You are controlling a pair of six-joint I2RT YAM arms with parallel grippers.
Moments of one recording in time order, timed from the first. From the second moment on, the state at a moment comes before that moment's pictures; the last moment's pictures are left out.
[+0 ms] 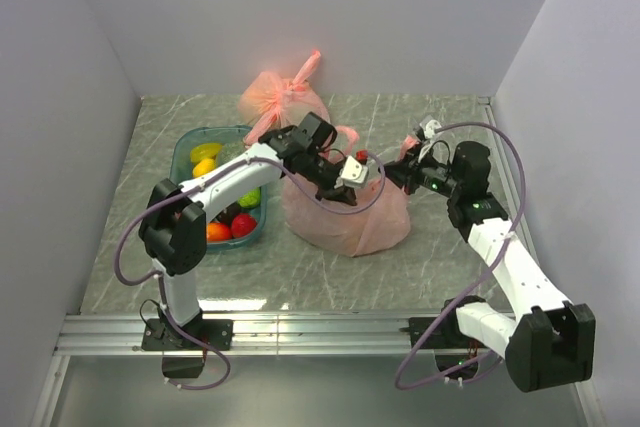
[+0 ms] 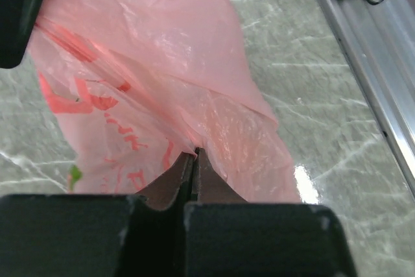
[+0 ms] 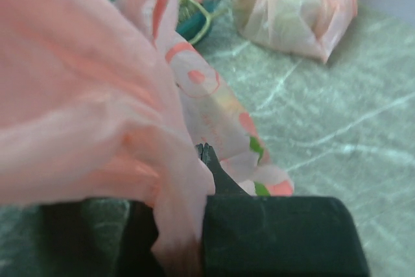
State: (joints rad) left arm -0.72 1.87 1.65 -0.78 0.90 0.98; right arm 0.14 1.04 0.74 0.09 -0.76 0.01
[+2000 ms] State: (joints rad) left arm -0.47 1.55 1.56 -0.44 0.85 0.31; right arm 0.19 1.32 0.77 0.05 -0.77 0.01
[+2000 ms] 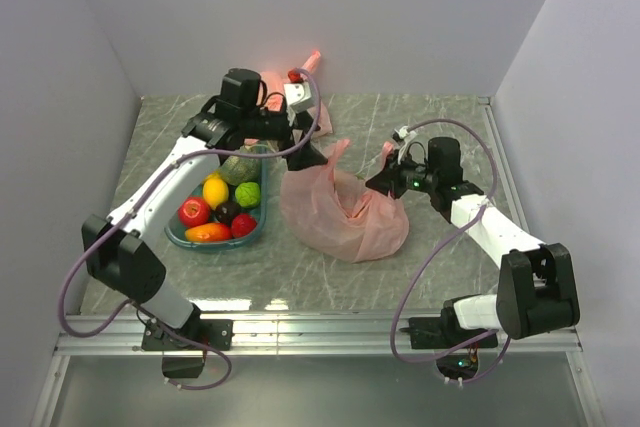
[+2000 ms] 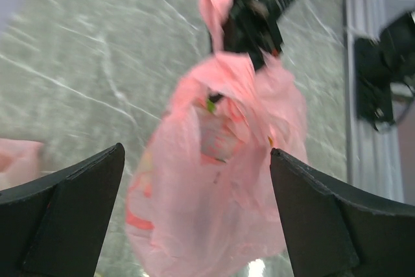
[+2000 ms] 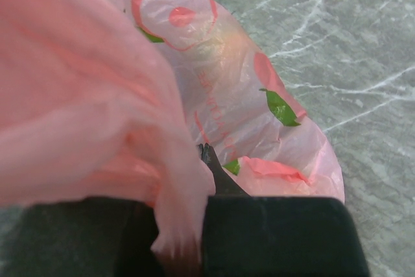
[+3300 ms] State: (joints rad) left arm -0.46 1.71 1.47 -0.52 1.16 0.40; right arm 0.27 1.44 1.02 -0.11 -0.83 -0.17
